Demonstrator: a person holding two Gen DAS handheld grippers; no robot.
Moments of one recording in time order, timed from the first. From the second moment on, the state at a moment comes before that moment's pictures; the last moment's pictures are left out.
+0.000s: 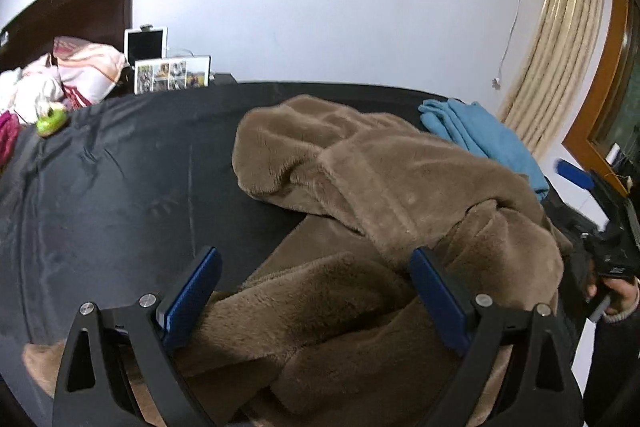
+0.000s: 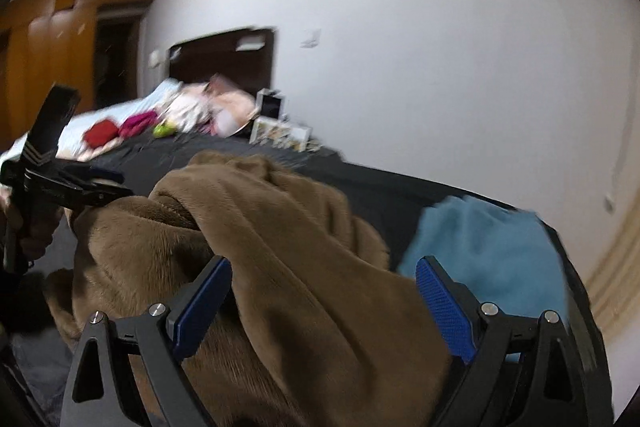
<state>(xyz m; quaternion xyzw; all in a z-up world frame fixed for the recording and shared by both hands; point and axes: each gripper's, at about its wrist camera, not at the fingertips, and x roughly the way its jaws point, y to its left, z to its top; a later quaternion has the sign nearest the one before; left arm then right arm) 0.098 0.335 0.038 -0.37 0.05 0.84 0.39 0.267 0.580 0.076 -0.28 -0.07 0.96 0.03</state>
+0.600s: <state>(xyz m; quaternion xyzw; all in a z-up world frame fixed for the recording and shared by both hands) 0.086 0.334 0.008 -0.42 0.02 0.81 0.40 0.267 0.606 0.098 -0.21 -0.12 0.95 0.22</state>
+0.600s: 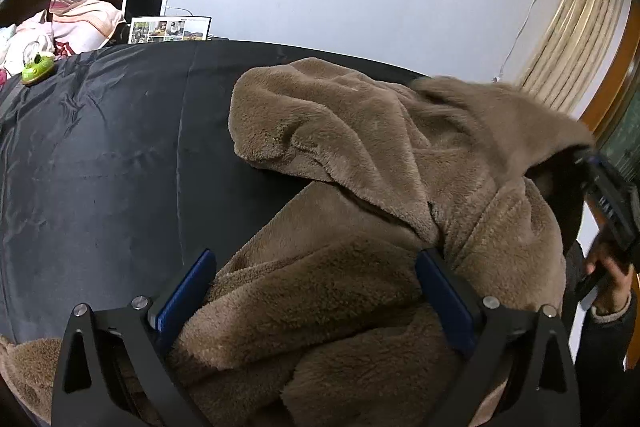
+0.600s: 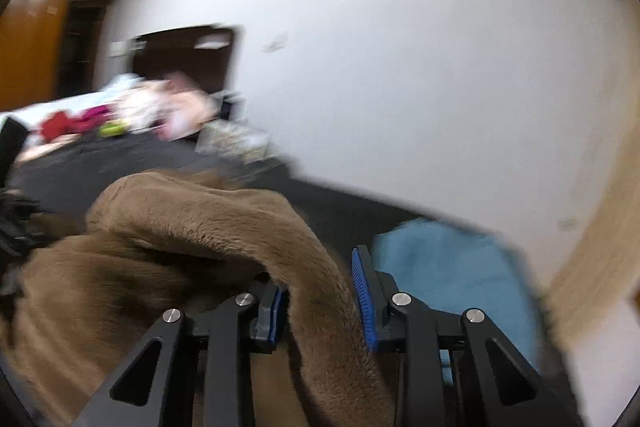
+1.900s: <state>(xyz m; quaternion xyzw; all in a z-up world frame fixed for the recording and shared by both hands) -0.057 0.366 0.016 -0.53 -0.09 0.77 0.36 0.471 0.778 0.058 -0.17 0.15 0.83 0.50</state>
